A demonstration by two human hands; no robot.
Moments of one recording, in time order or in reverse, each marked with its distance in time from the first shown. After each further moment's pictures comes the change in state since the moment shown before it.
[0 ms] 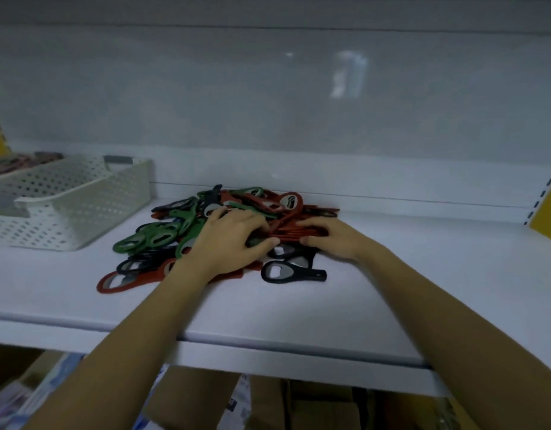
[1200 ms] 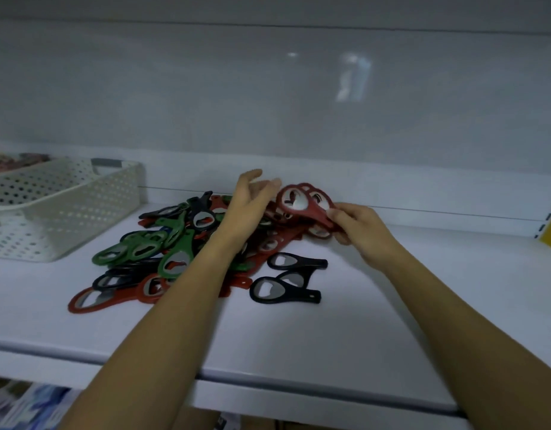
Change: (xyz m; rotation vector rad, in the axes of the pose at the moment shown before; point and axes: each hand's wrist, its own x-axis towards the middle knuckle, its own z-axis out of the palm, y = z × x) left_hand 0.068 0.028 0.000 -1.228 0.161 -0.577; right_hand -0.015 -0.016 -0.034 0.598 0.264 0.057
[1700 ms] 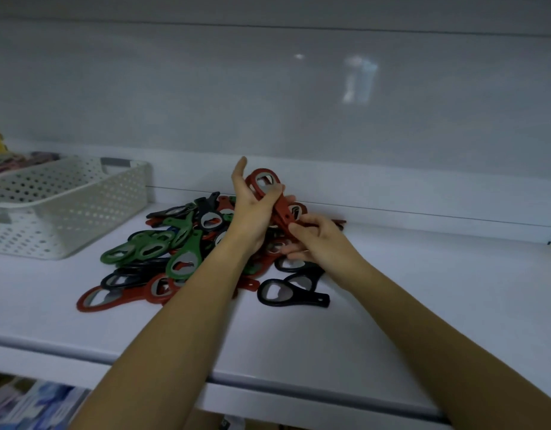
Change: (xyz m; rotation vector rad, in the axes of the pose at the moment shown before) left_hand 0.000 0.002 0.008 -0.492 0.112 -0.024; right_hand -0.005 -0.003 0.063 0.189 -0.081 0.142
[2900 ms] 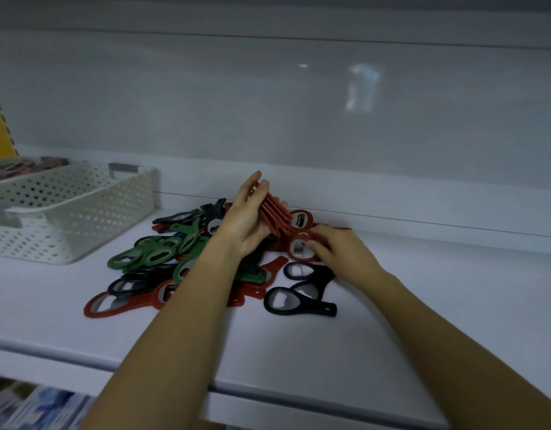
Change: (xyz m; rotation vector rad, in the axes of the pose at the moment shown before) left_hand 0.014 0.009 -0.023 -0.212 -0.053 -0.241; right_hand 0.022 0.018 -0.034 -1.022 0.042 -0.411
